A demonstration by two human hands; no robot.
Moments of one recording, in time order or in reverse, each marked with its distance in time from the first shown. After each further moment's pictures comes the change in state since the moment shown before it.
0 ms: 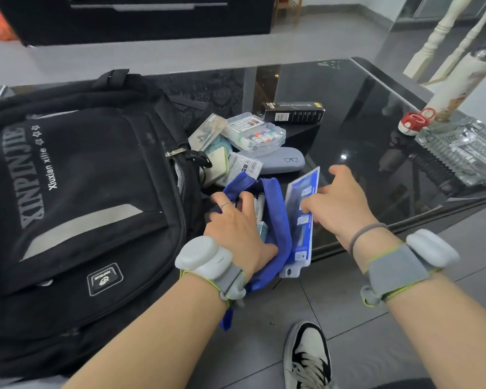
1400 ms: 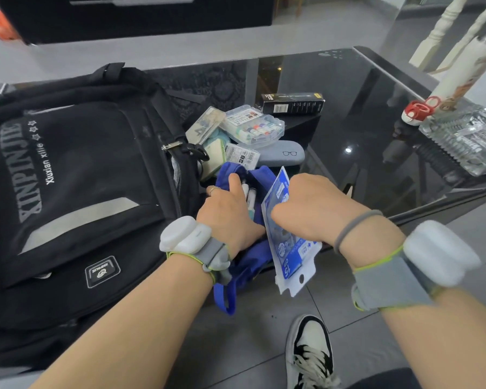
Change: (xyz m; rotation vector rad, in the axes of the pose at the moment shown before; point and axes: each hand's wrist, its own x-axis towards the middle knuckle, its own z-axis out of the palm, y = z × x) left_hand 0.013 -0.005 -0.013 -0.139 0.001 -0.058; right_hand -0.055 -0.058 -0.005 -0.602 -0.352 -0.203
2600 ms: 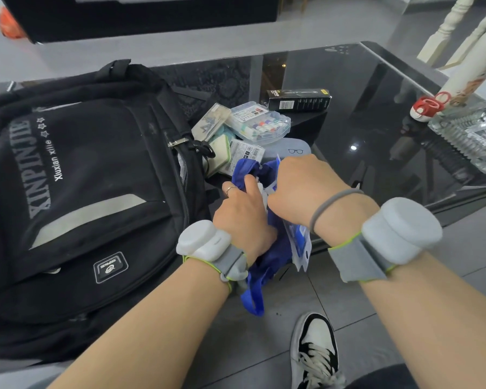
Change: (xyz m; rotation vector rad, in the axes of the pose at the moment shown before) left_hand -0.004 0.012 0.010 -0.022 0.011 0.024; right_hand 0.013 -0.020 0.000 -0.247 0.103 -0.095
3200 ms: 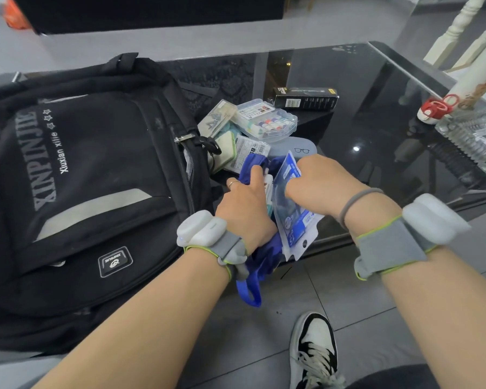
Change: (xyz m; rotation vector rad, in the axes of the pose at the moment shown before) left_hand 0.006 -0.016 -0.008 -0.103 -0.032 0.155; right_hand 0.016 0.021 0.008 0.239 -0.043 0.090
